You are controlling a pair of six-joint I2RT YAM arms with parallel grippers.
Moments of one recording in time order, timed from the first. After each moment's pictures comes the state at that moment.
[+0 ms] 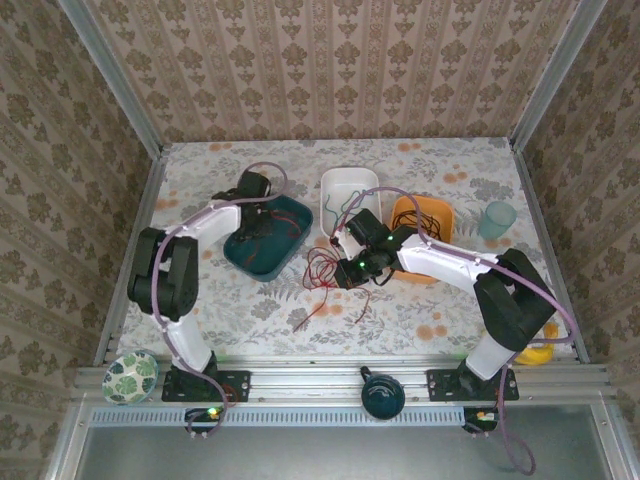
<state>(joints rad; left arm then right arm) -0.36 1.82 1.24 -0.62 -0.15 -0.39 0.67 1.64 1.05 -0.54 -0.37 0.28</state>
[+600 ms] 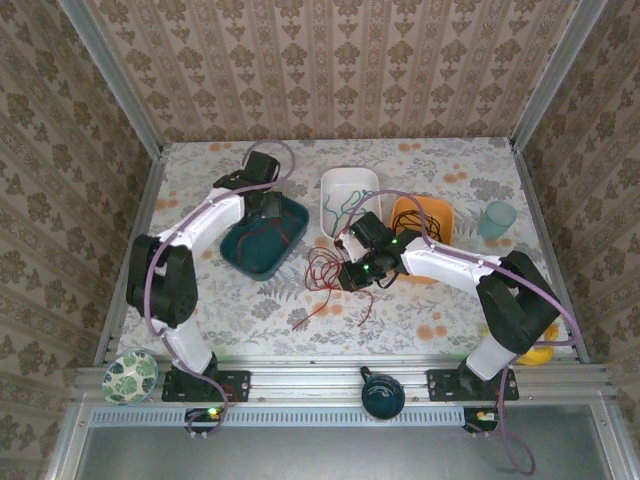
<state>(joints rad) -0.44 1.73 1.40 -0.69 -0.24 -0.40 0.65 1.62 1.00 -0.51 -0.38 0.28</state>
